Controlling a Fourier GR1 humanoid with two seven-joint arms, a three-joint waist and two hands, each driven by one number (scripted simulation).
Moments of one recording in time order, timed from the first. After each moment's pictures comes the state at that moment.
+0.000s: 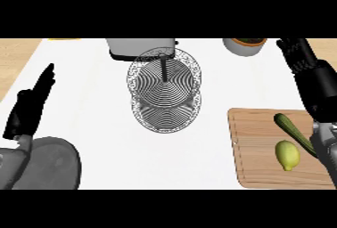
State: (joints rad) left arm -0.25 0.55 -0.13 -1.41 0.05 0.22 0.18; right arm -0.40 -0.50 0.14 -1.66 -0.15 -0.14 0.11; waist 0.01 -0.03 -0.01
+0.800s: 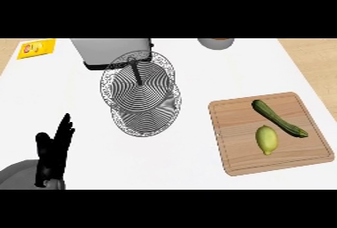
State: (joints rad) left arm 0.05 0.31 -0.13 -1.38 0.15 0.34 0.11; right arm 0.01 -0.18 -0.42 -1.89 -0.15 -0.73 -0.32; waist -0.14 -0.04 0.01
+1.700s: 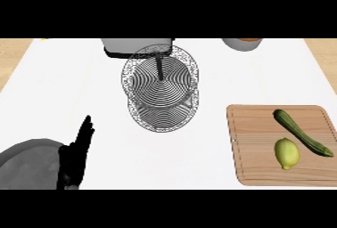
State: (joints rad) left arm 0.08 0.23 -0.22 -1.42 0.09 0.33 0.01; right arm 0.88 0.00 -0.02 -2.00 0.17 -0.85 -0.38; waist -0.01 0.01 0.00
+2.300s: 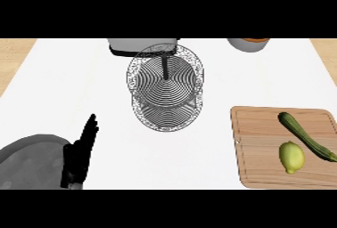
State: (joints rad) left arm 0.06 0.21 -0.22 -1.40 0.08 0.30 0.00; right arm 0.78 0.00 0.12 -1.96 0.74 -1.03 0.19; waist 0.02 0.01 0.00
